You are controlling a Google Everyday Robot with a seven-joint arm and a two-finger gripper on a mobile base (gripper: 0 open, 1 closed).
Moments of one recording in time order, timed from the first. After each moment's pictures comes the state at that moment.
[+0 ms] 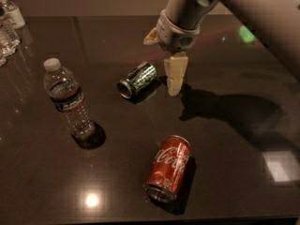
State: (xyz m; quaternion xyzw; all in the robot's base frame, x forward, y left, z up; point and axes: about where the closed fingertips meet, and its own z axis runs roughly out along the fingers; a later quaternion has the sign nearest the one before) arm 0.586 -0.031 0.906 -0.82 0.55 0.02 0.17
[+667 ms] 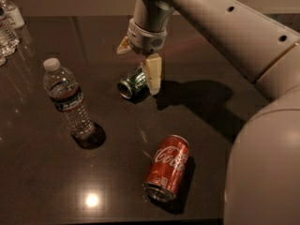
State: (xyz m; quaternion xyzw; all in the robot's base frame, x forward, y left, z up) arm 0.608 0.030 0.872 -0.88 0.46 0.05 0.13
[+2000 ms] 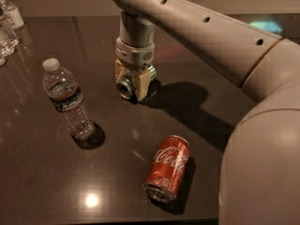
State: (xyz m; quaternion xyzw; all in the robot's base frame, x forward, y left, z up) arm 0.586 0.048 0.836 -0.93 0.36 0.04 0.07
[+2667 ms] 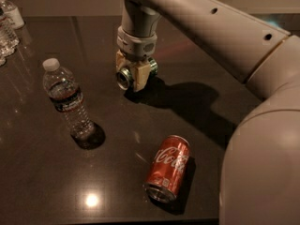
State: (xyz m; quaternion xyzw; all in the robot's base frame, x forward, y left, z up) arm 0.593 0.051 0.859 -0.92 0.39 0.04 0.09
